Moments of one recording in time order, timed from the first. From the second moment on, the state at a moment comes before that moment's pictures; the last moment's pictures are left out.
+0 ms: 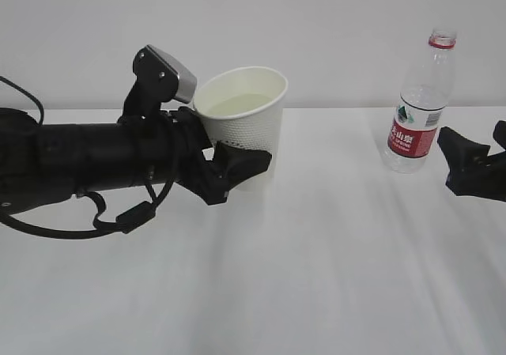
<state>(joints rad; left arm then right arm) -0.55 1.76 -0.82 0.79 -0.67 -0.57 0.03 1.67 -0.31 -0.09 -1.14 -0.01</state>
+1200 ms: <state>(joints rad) -0.25 1.76 -0.82 0.67 -0.66 -0.49 0.03 1.67 -0.31 -0.09 -1.14 -0.01</state>
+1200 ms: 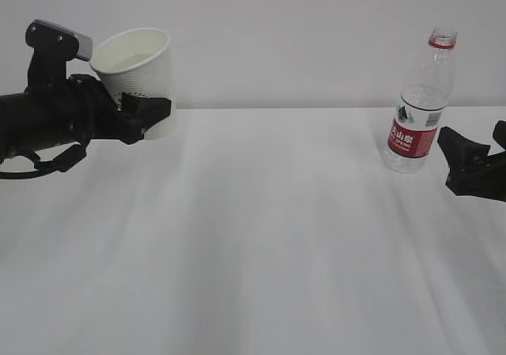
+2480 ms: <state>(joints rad) -0.17 1.91 -0.82 0.16 -0.72 -0.21 0.03 1.67 -0.31 -0.09 -1.14 -0.01</state>
